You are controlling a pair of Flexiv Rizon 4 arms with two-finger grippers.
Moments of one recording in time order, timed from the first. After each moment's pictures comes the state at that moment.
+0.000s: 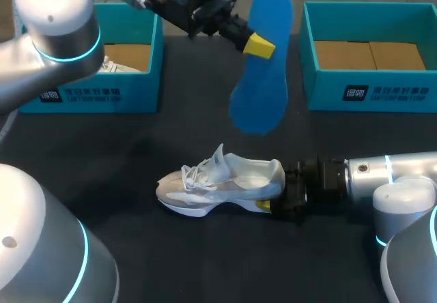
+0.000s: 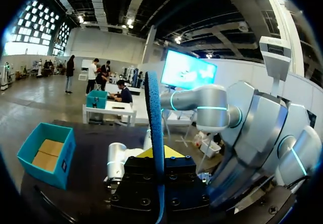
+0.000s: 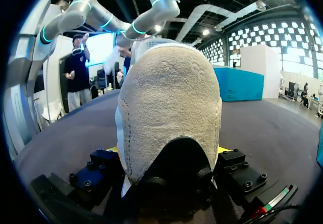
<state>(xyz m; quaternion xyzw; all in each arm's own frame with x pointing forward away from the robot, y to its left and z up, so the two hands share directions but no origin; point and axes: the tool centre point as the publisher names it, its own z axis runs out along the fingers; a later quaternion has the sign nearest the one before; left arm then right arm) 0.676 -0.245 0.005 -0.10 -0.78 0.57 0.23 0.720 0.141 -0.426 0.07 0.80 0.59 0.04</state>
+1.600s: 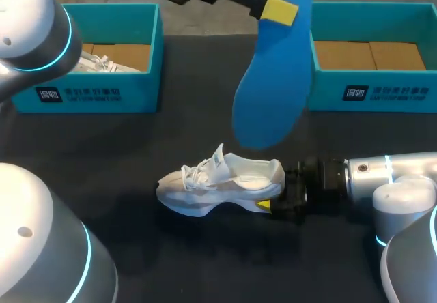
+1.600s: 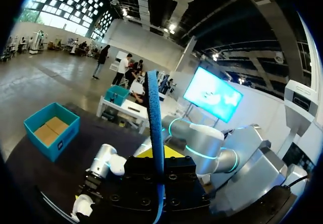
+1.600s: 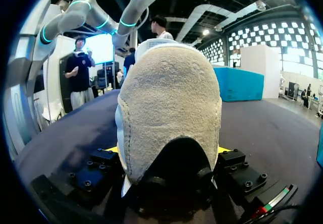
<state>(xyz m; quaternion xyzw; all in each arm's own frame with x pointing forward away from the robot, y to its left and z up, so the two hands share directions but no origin) 0.593 -0.252 0.113 0.08 -0.79 0.56 0.24 0.720 0.141 -0.426 0.07 0.80 0.59 0.04</state>
